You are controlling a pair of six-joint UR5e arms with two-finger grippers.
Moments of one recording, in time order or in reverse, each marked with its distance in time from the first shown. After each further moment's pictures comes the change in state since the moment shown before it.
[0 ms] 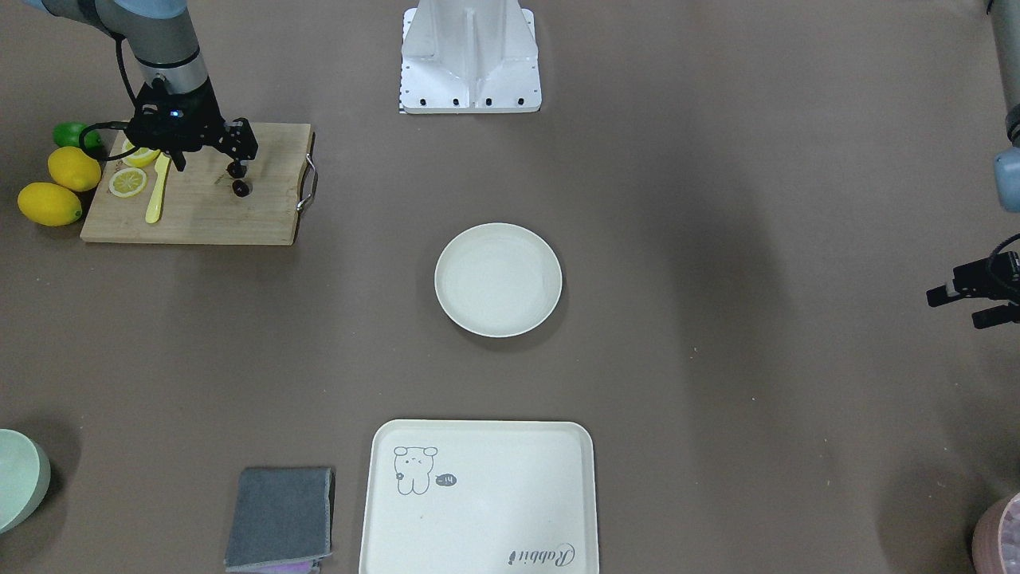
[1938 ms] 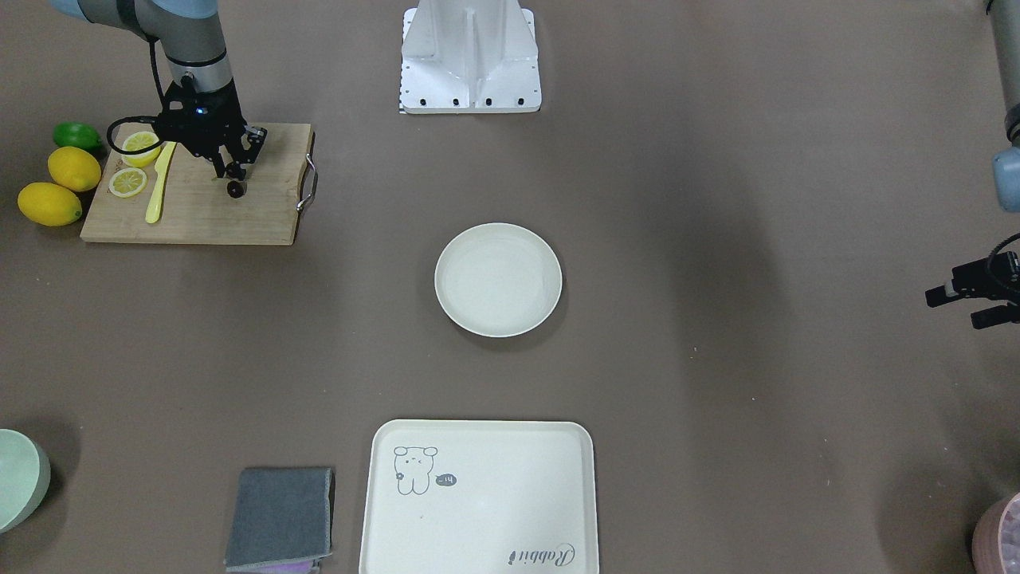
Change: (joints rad) left arm 0.001 -0.002 -0.003 0.003 0.000 -0.005; right arm -0.119 0.003 -0.014 0.013 -0.125 0.114
